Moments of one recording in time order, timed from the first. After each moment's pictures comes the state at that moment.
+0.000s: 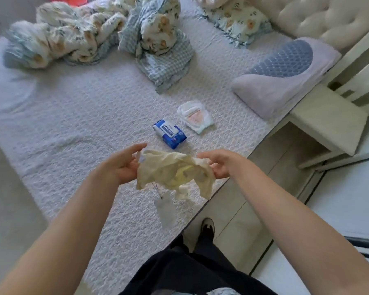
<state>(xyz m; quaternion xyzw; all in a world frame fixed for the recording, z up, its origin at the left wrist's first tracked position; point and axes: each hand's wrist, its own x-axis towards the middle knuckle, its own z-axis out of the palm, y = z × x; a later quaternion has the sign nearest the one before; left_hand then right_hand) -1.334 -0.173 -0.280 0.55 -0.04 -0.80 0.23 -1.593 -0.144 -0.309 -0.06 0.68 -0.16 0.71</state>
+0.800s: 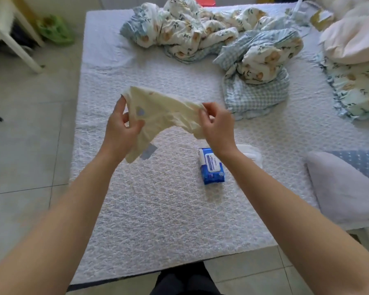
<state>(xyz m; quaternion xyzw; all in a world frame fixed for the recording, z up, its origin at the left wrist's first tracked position) -1.265 -0.257 -0.268 0.74 -0.36 -0.31 0.48 -1.467 -0.358 -0.268 -0.70 0.51 -0.35 0.35</state>
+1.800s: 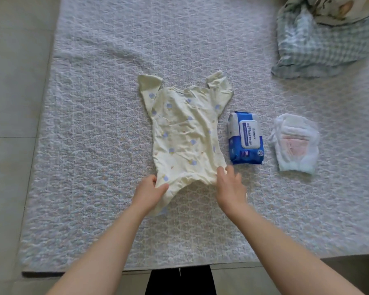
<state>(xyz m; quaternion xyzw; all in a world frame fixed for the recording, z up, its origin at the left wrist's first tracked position) -1.326 -0.139 -0.632 0.84 -0.21 -0.47 0.17 -1.519 -0.252 -0.618 -0.78 0.55 0.23 0.17</state>
